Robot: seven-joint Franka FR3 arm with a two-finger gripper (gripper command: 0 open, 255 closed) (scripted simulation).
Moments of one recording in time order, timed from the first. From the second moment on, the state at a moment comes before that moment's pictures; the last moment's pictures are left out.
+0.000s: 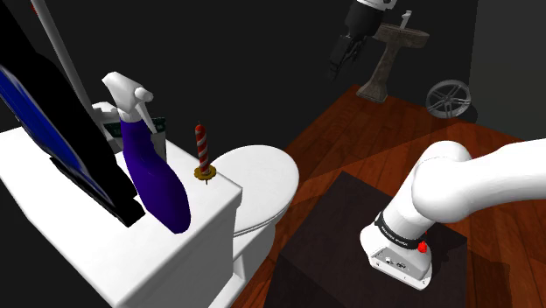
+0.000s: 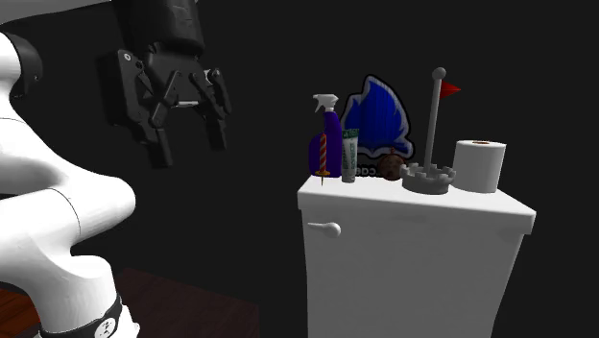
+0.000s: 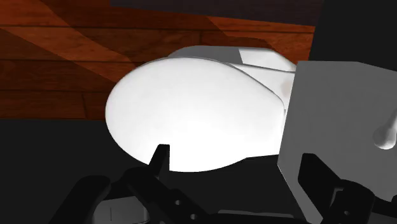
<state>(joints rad) 0.01 -0.81 -0.05 -2.32 0.01 1.65 -0.07</state>
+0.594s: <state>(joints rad) 0.09 -0.61 0.04 -2.16 0.06 1.66 -0.06</state>
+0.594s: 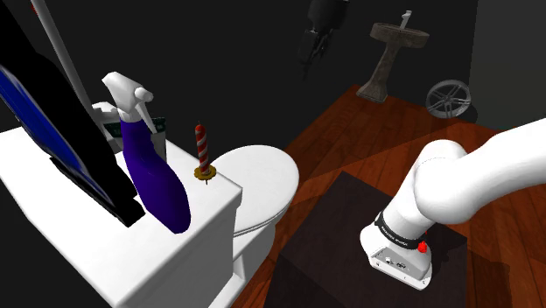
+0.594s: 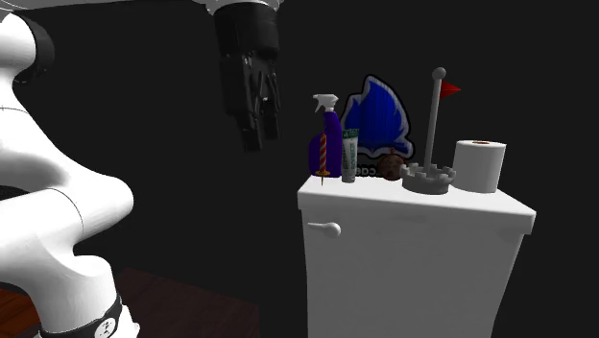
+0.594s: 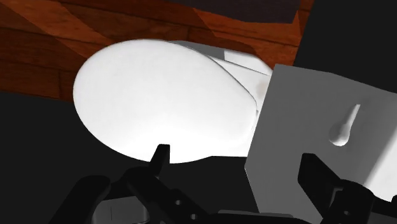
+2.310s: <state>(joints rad) 0.39 0.20 0.39 -1.26 -0.02 1.41 0.02</state>
